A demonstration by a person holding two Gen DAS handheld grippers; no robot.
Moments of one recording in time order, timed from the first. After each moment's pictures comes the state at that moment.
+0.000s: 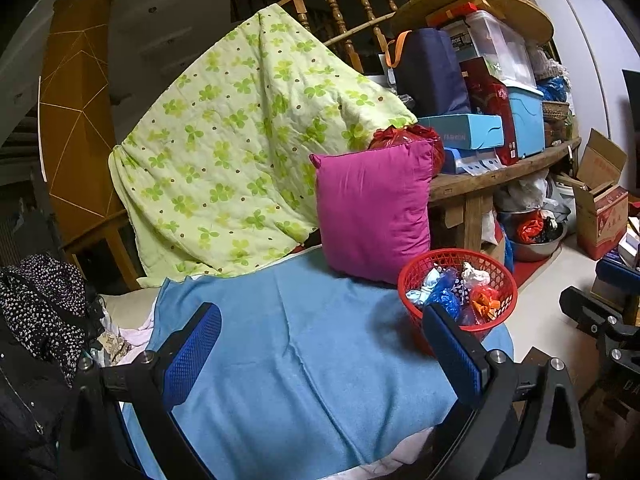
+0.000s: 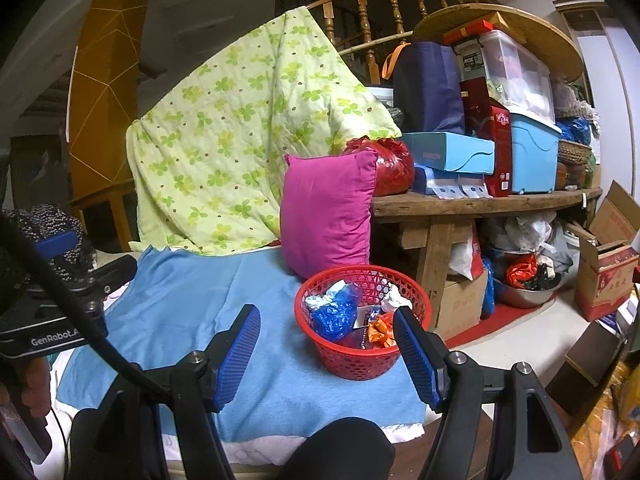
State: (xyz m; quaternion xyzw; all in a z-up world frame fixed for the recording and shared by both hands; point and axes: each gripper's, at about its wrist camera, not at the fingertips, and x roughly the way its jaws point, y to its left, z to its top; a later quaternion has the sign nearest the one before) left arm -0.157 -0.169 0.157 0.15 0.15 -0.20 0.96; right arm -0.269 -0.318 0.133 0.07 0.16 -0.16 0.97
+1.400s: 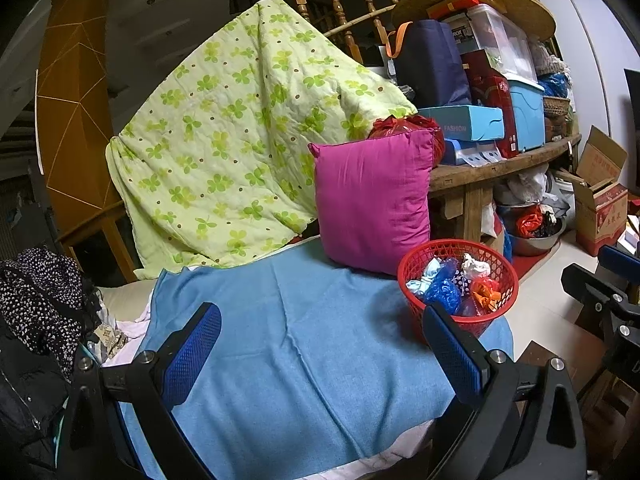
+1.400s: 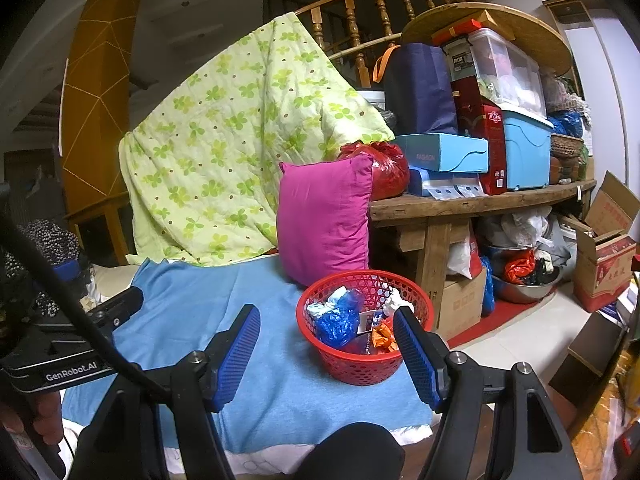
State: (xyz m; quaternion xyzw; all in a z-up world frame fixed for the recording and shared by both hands) left arm -0.151 -0.164 0.147 0.15 0.16 -0.20 0.95; right arm -0.265 -0.312 0.135 0.08 0.15 -0.17 0.97
